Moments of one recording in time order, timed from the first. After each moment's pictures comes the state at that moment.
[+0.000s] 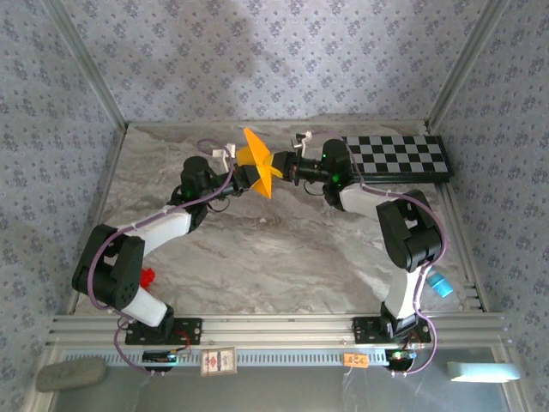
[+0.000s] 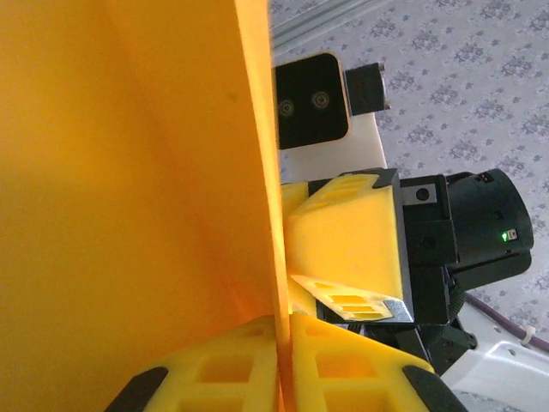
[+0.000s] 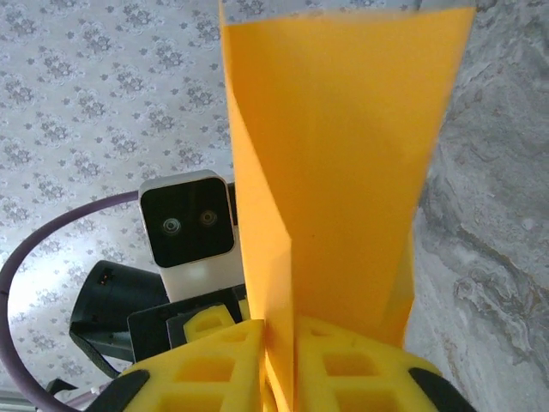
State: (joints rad) left arm -0.42 1.53 0.82 0.59 0.69 -1.07; right arm 0.43 1.85 1.09 0.77 -0.91 1.33
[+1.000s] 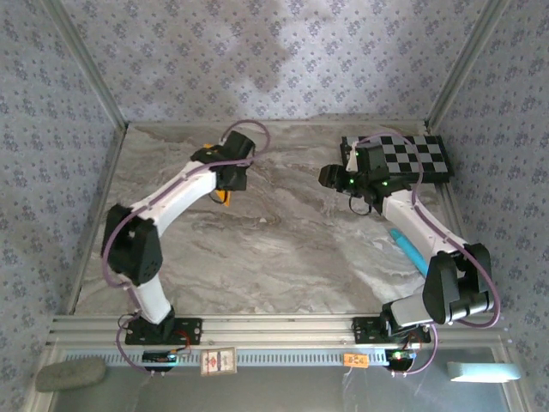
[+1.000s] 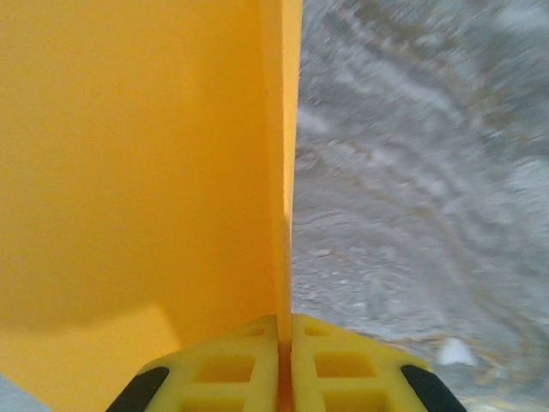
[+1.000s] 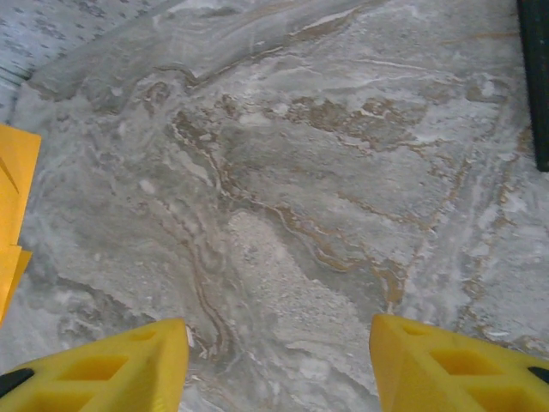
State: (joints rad) left arm -0.58 1.80 1.54 -0.90 -0.38 -0.42; right arm 0.27 1.41 1.04 -0.35 -0.24 0.48
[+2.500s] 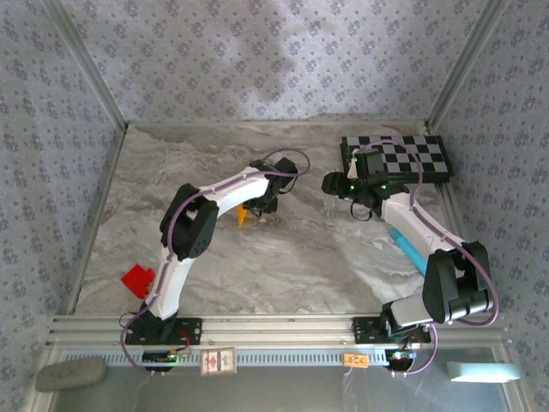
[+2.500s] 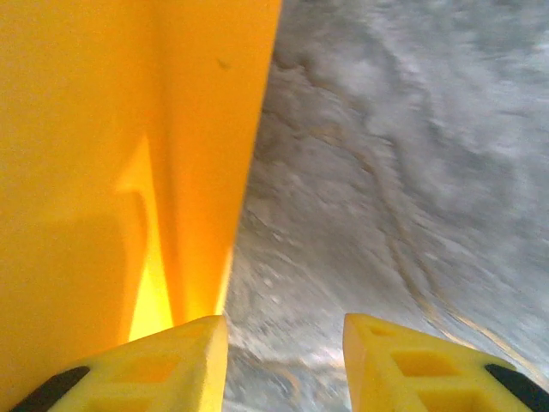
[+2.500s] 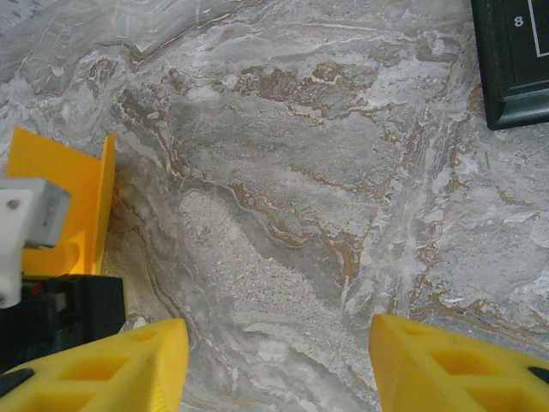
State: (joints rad) left arm -0.75 2.17 1.75 -1.03 -0.38 -0.66; right arm 0.27 1.42 1.00 -0.37 -0.20 0.49
